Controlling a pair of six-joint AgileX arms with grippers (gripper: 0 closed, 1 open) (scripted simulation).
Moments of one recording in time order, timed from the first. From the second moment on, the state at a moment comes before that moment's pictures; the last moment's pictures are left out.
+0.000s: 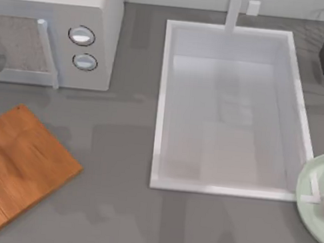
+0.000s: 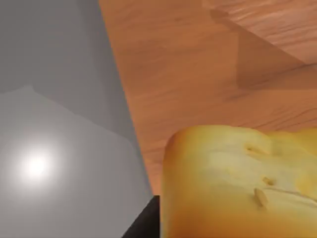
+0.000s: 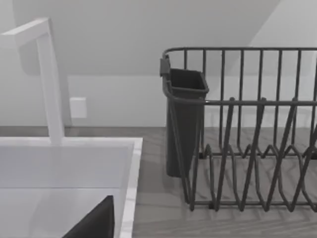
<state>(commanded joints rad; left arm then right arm) 0.11 1.77 1.38 -1.17 0.11 1.11 0.00 0.00 0.00 0.00 0.00 0.00</state>
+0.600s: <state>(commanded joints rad) 0.13 1.78 1.41 -1.18 0.07 1.07 0.00 0.00 0.00 0.00 0.00 0.00</state>
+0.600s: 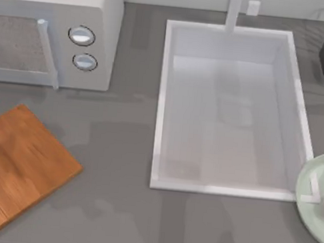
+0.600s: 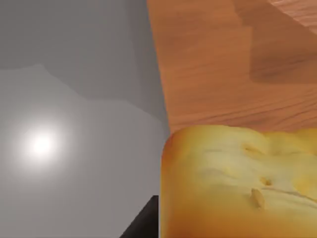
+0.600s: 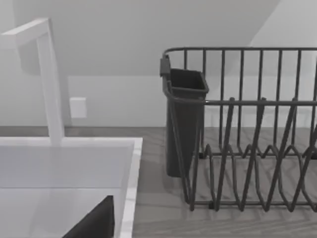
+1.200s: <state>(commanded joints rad) 0.12 1.63 1.08 -1.12 0.00 0.45 0.00 0.00 0.00 0.00 0.00 0.00</state>
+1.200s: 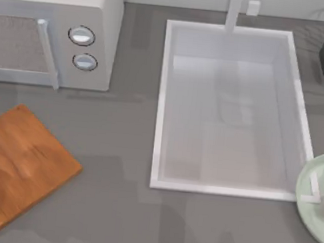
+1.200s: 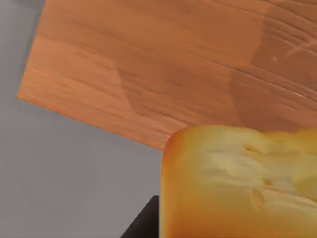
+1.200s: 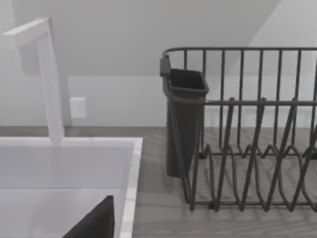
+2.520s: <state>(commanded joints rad) -0.07 1.60 1.02 -0.90 -0.01 -0.05 0.00 0.00 0.00 0.00 0.00 0.00</state>
